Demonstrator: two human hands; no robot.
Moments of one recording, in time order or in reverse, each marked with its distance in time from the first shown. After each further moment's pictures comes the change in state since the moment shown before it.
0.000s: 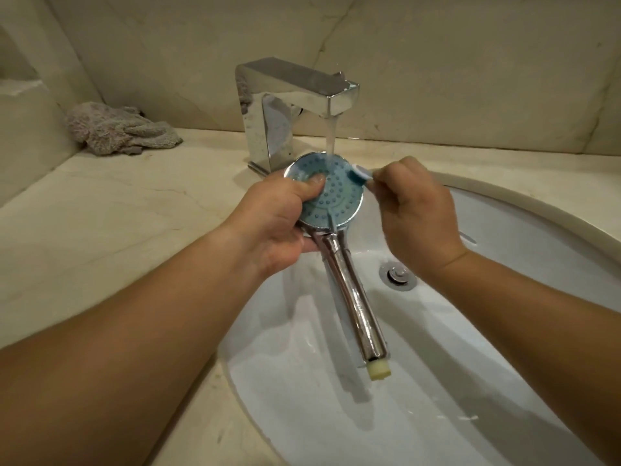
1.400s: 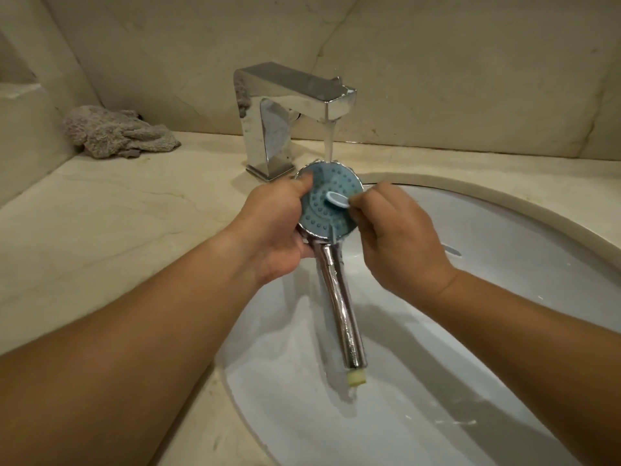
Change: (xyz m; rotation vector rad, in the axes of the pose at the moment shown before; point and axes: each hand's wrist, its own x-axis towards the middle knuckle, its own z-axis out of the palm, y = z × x) left_hand -0.007 0.001 0.005 0.025 -0.025 -0.018; right_hand -0.013 -0.016 0.004 0.003 -0.107 -0.082
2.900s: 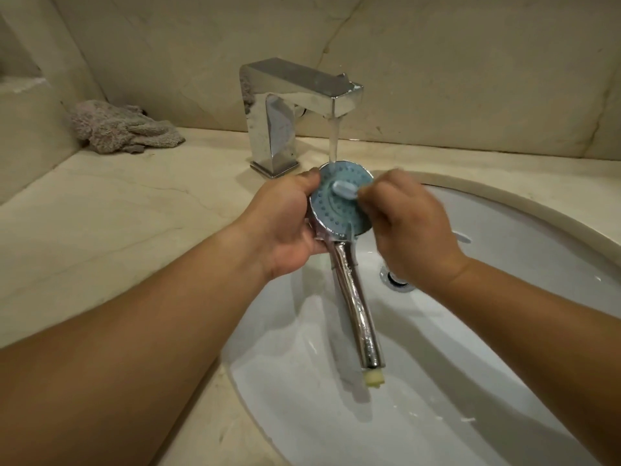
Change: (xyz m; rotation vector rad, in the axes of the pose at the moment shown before) left_hand 0.008 -0.002 -0.004 -0.039 -0.076 -0.050; right_hand 0.010 0.005 -0.009 0.062 0.019 -0.067
